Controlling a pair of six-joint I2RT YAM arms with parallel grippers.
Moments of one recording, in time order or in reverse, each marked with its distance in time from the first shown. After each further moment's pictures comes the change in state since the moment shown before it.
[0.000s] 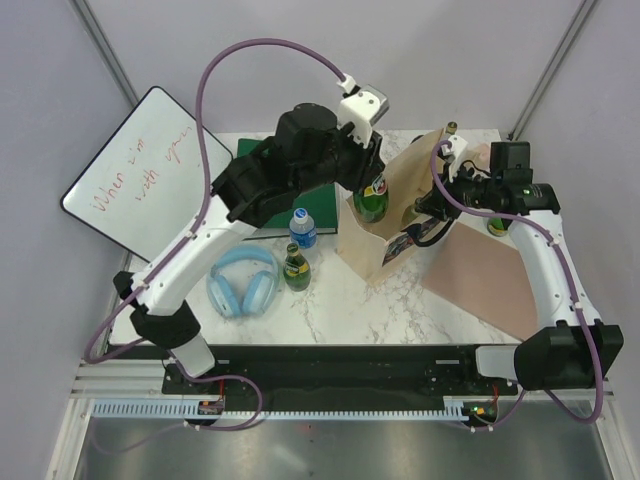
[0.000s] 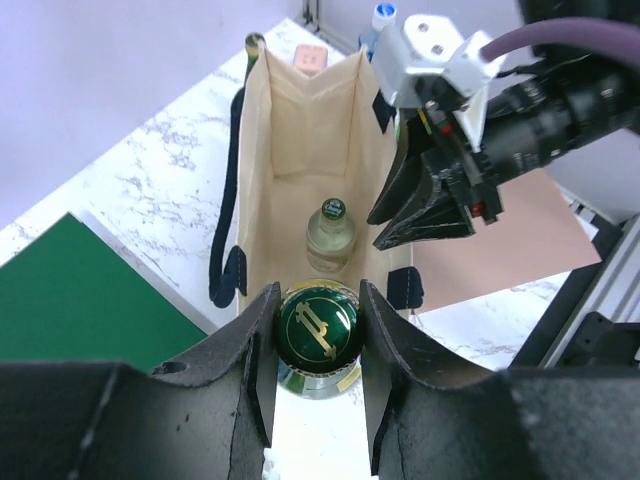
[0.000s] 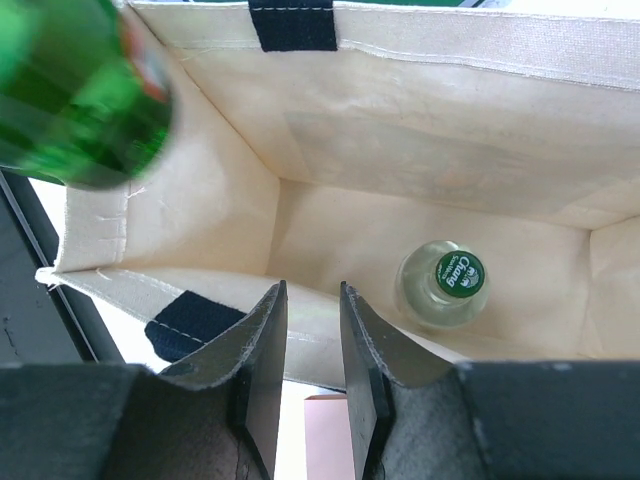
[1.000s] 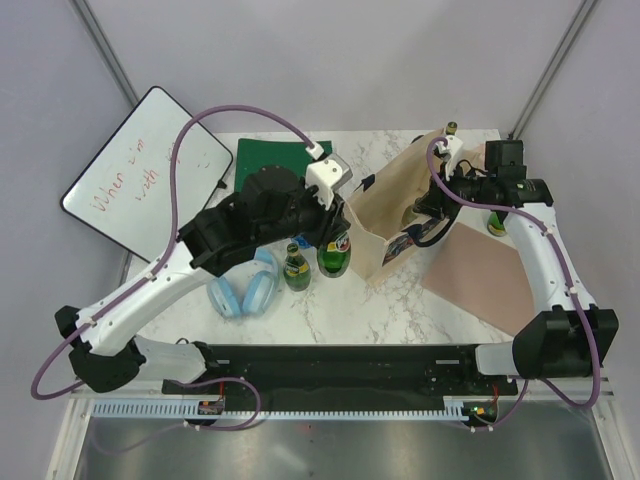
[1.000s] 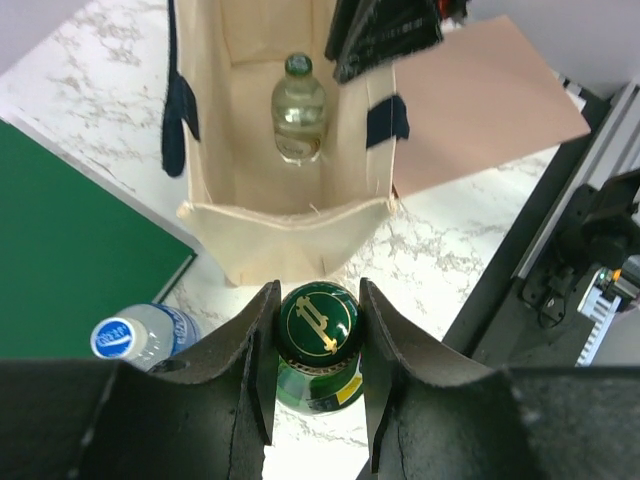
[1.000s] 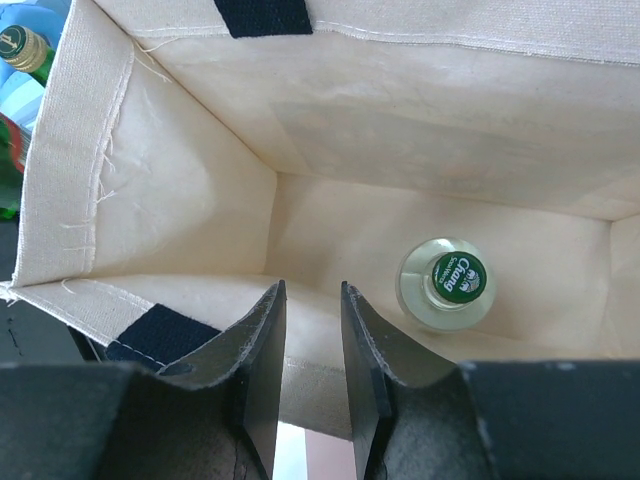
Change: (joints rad) left arm 0.000 -0.404 -0.607 0.126 0.098 0.009; right arm 0.000 0.061 0.000 0.013 0.001 0.009
